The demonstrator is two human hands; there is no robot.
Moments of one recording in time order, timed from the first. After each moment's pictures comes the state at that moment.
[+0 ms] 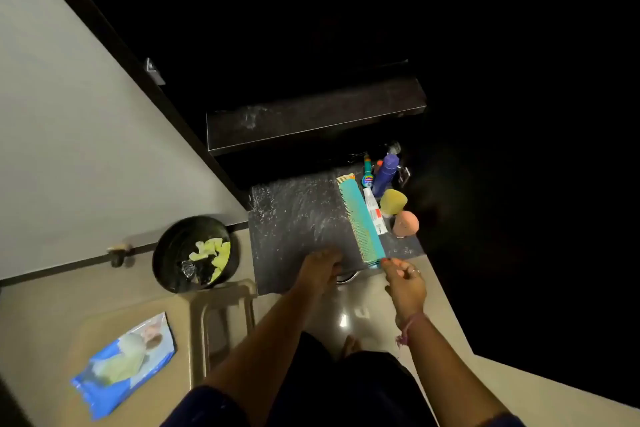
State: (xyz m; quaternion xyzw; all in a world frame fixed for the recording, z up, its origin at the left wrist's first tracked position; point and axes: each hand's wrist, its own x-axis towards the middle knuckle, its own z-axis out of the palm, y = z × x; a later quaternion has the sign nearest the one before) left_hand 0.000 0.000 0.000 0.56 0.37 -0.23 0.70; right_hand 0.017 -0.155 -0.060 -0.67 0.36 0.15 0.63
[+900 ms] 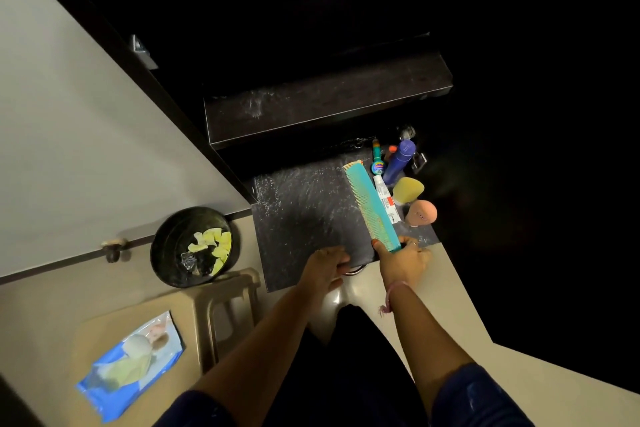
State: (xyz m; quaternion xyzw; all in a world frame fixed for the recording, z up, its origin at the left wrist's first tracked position) left_hand 0.001 0.019 -0.024 0.53 0.41 -0.29 0.68; right_hand 0.045 -0.109 -0.076 -0.84 0.35 0.13 0.39
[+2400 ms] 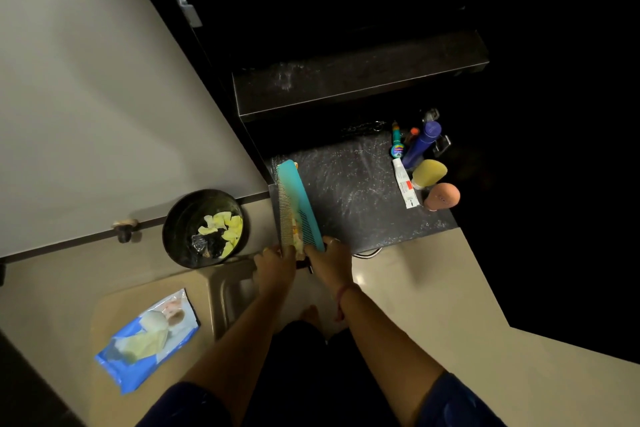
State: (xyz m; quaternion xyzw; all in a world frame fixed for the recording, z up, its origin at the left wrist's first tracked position) left_hand -0.071 0.124 -0.153 0.74 0.48 -0.15 0.44; right_hand -0.022 0.012 -0.086 -0.80 0.14 0.31 0.49
